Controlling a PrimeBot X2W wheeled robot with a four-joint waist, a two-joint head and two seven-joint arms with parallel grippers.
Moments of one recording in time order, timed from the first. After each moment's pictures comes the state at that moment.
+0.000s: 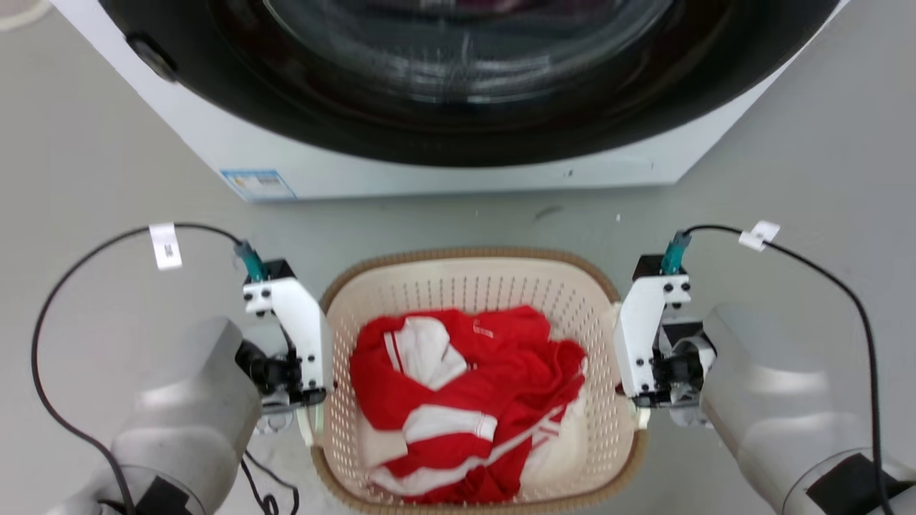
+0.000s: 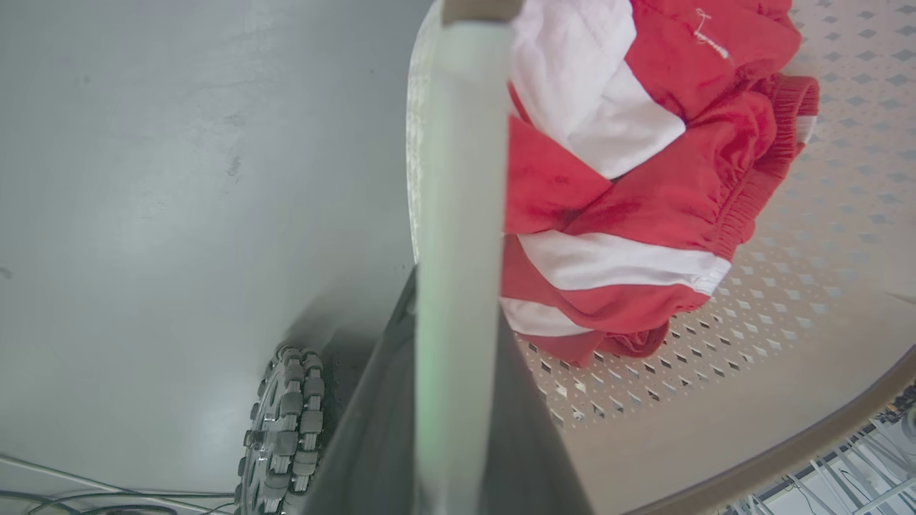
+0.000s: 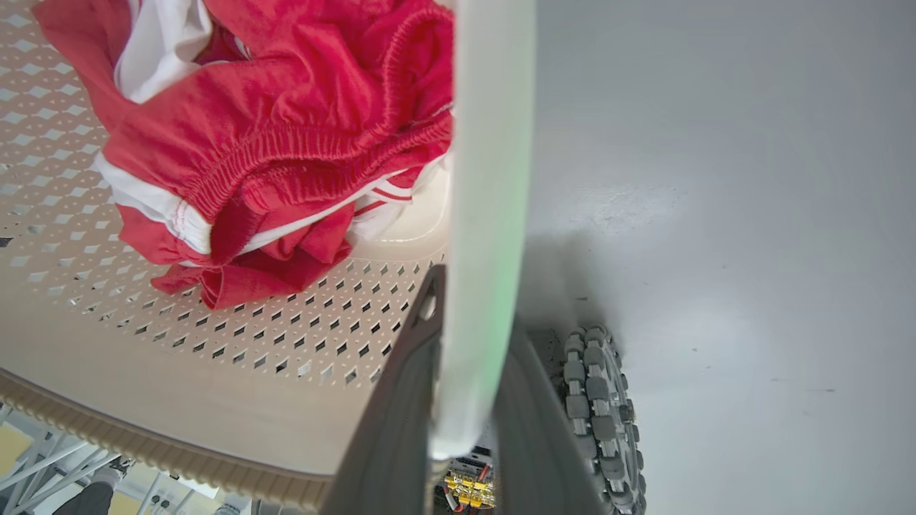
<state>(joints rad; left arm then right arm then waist) -0.90 0.24 -0.83 1.21 -1.16 -0.13 0.71 -0.90 -0.06 0.66 1.27 0.80 0.13 0.76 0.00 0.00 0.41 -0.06</state>
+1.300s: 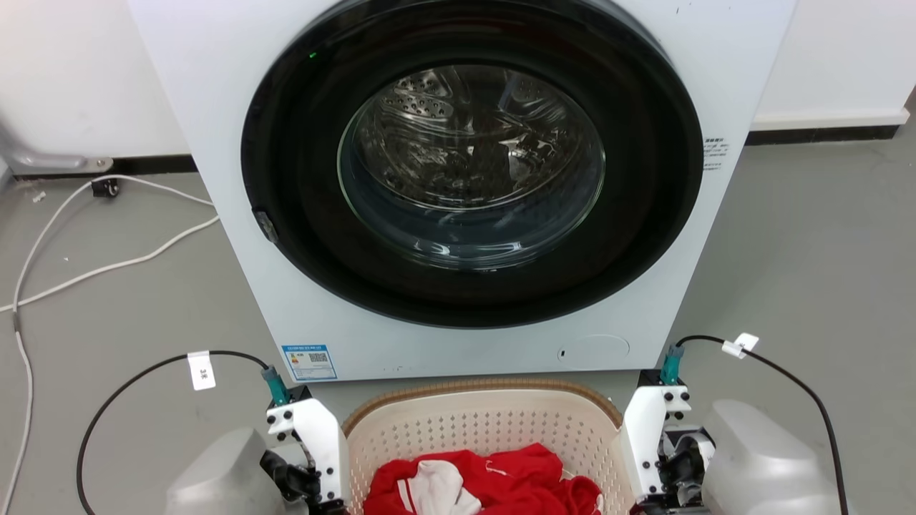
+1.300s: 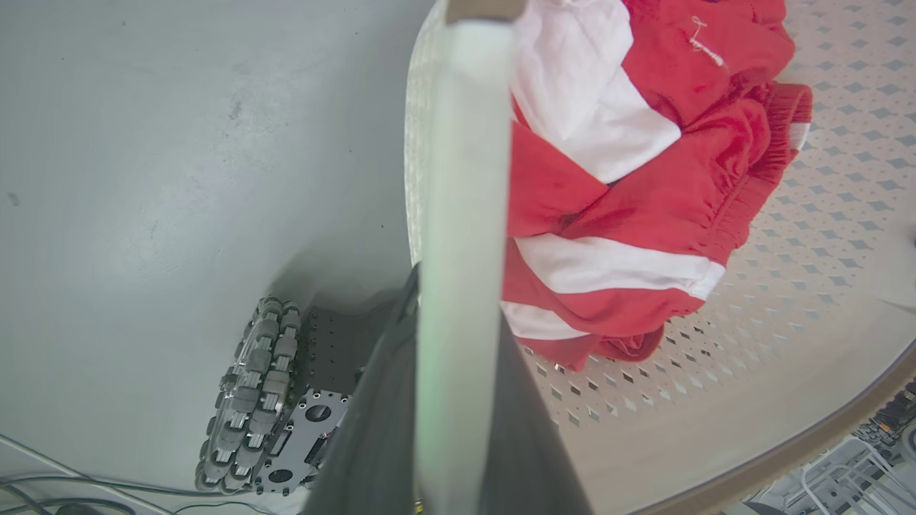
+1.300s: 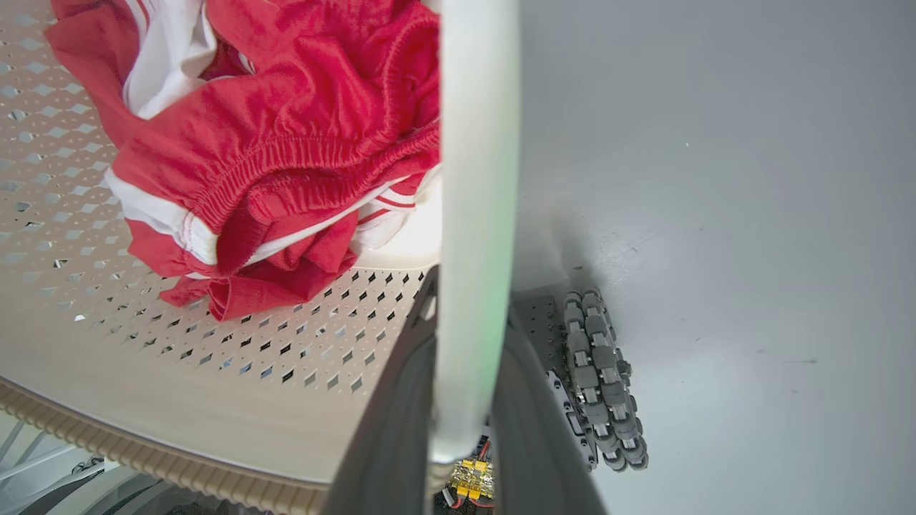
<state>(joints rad) -0.69 0.17 -0.84 1.29 -1.22 -0.11 0.78 -0.71 -0.06 0.73 1.30 0.87 0.12 0.85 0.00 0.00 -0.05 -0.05</state>
